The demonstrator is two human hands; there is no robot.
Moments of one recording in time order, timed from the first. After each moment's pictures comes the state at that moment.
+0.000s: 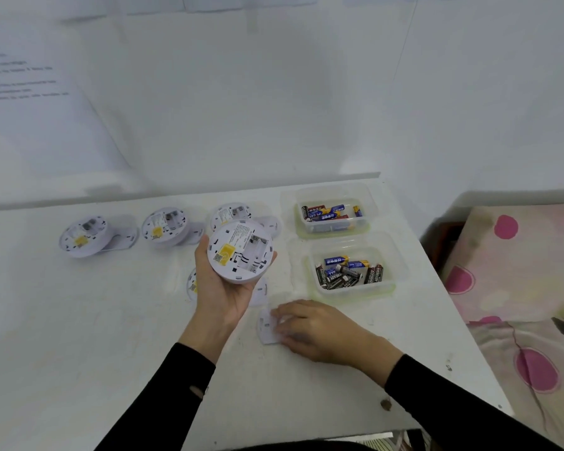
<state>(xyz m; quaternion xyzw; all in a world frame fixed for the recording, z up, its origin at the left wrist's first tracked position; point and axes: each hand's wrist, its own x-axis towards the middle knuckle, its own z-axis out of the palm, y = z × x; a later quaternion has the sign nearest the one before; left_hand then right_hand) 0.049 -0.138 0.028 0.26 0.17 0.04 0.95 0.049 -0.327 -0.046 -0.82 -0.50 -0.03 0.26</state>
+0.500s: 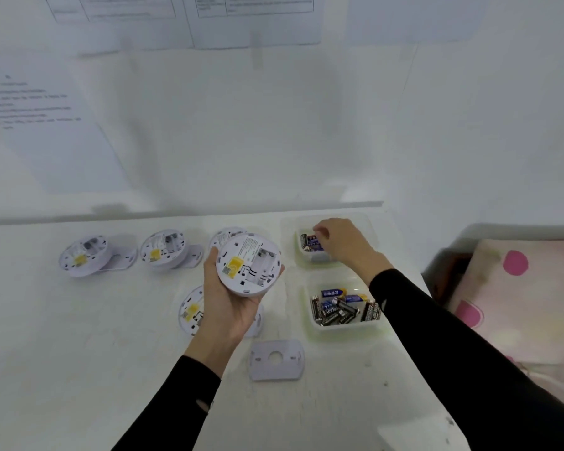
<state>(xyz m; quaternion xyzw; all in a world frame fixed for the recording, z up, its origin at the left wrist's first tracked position) 0.075 -0.157 0.036 0.24 0.15 0.04 0.96 0.227 -0.335 0.033 -0.95 -0.17 0.04 0.26</state>
